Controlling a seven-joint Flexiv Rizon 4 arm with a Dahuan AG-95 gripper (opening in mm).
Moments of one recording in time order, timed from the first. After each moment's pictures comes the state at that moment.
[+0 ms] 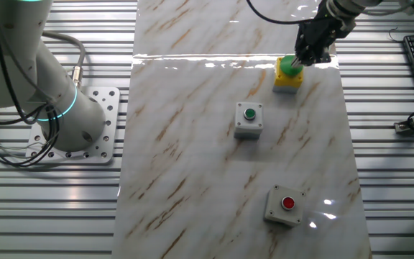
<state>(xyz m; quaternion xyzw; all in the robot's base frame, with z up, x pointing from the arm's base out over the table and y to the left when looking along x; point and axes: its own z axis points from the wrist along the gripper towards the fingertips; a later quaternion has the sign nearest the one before) 0.583 0.122 0.105 0.11 -0.99 0.01 0.12</state>
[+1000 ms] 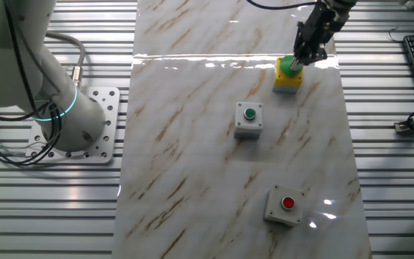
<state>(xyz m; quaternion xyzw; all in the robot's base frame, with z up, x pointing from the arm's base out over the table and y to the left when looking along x) 0.582 0.121 0.101 0.03 -0.99 0.09 0.12</state>
